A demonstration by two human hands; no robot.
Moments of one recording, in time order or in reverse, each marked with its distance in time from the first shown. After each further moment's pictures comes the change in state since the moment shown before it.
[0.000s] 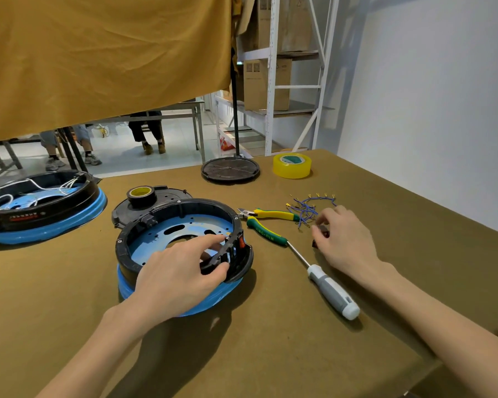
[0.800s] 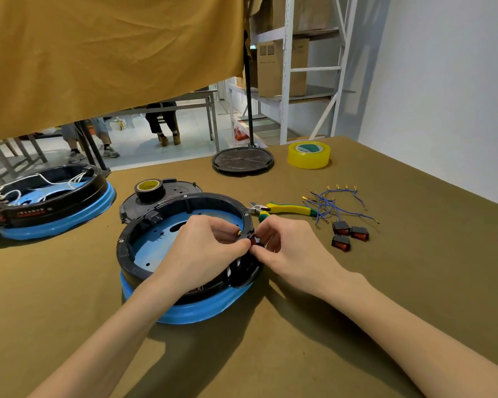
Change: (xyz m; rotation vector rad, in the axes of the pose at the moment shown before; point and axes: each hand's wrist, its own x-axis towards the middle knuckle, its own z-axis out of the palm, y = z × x) left_hand 0.043 0.012 0.007 -0.512 0.009 -0.243; right_hand -0.012 -0.088 0.026 0.566 -0.214 -0.294
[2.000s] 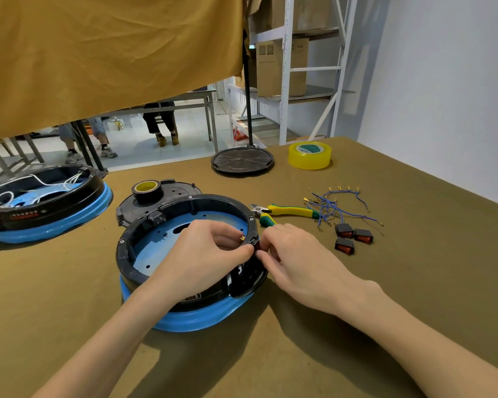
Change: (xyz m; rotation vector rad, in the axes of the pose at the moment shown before) left_hand 0.001 -0.003 -0.003 -0.052 -0.102 0.031; right_hand -0.009 -0.024 -0.017 -0.296 -0.173 -0.071
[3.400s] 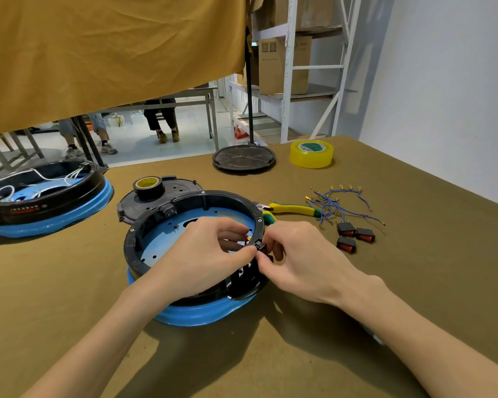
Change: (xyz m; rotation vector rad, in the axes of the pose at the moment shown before) left_hand -0.003 0.000 -0.003 0.043 -0.075 0.117; right_hand 0.002 0.004 -0.001 0.093 0.093 -0.092
